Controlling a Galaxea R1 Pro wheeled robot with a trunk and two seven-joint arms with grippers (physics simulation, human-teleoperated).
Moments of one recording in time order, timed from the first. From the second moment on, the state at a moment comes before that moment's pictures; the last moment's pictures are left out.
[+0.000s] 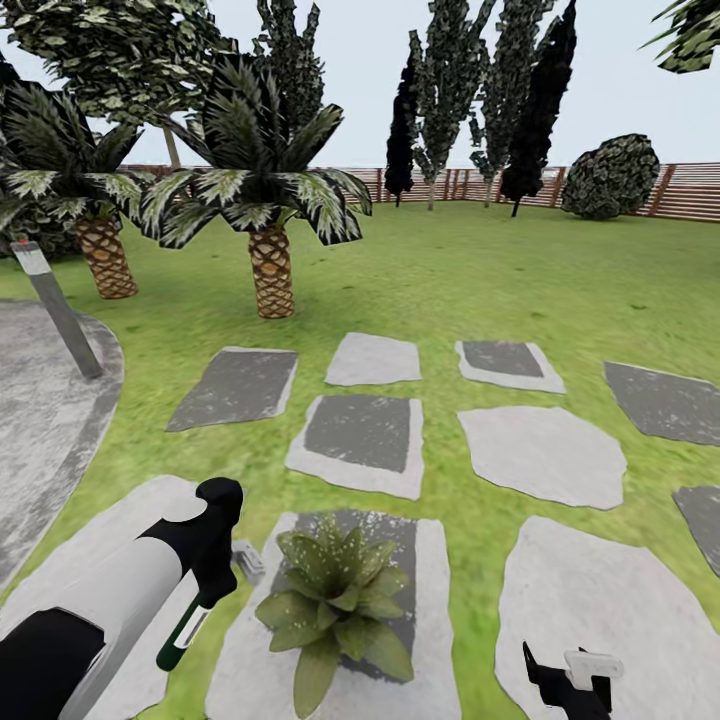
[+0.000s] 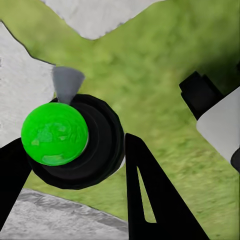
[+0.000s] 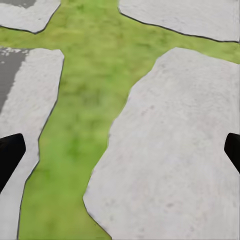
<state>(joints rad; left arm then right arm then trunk) -0.91 0.09 -0.41 -0.49 -1.24 0.88 -1.46 -0.36 -0.12 -0.60 -0.24 0.42 -0.61 0.12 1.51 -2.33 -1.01</state>
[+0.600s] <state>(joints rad) -0.91 0.09 -0.41 -0.49 -1.24 0.88 -1.43 -0.36 -0.12 -0.60 -0.24 0.42 -0.61 0.12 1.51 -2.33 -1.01</state>
